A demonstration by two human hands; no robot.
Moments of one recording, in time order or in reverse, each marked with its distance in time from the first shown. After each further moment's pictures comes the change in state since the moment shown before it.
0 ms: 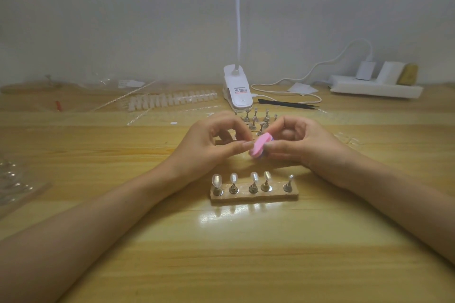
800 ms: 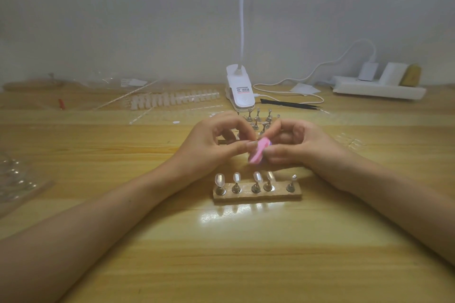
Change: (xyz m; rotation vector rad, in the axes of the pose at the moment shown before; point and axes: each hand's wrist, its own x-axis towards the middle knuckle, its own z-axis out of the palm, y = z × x) left_hand 0.001 0.000 0.000 0.001 0.009 0.019; right_hand 0.000 -0.001 0.005 -0.050 -0.018 0.002
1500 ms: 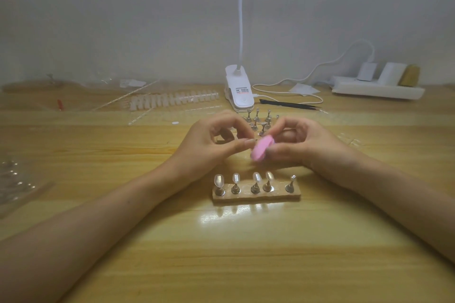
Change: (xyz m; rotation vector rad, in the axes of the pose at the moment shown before) left_hand -0.001 0.002 -0.001 -0.024 0.008 -0.010; right_hand -0.001 0.000 -0.003 0.058 0.018 0.004
